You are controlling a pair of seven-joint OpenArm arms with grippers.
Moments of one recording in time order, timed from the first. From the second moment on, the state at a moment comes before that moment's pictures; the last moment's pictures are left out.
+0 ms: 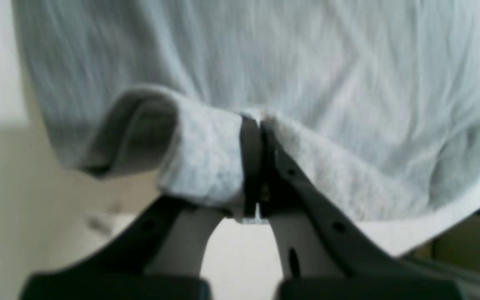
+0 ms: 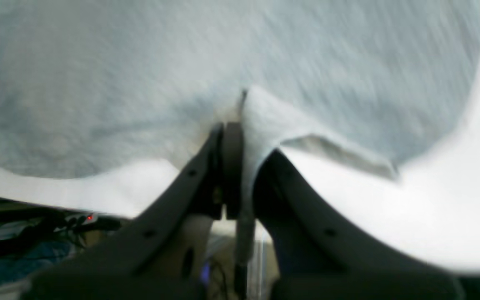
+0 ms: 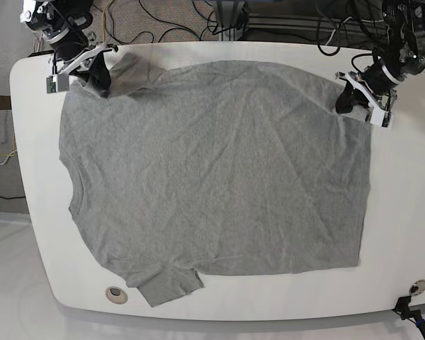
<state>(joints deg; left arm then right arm) 24.0 -21.6 -19.3 96.2 -43.3 -31.7 42.1 -43.6 18.5 25.9 113.7 49.8 20.7 -38.4</state>
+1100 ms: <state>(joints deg) -0.7 -19.4 -22.0 79.5 -42.9 -31.5 42.4 -7.4 18.6 16.8 94.2 39.4 21.5 -47.6</state>
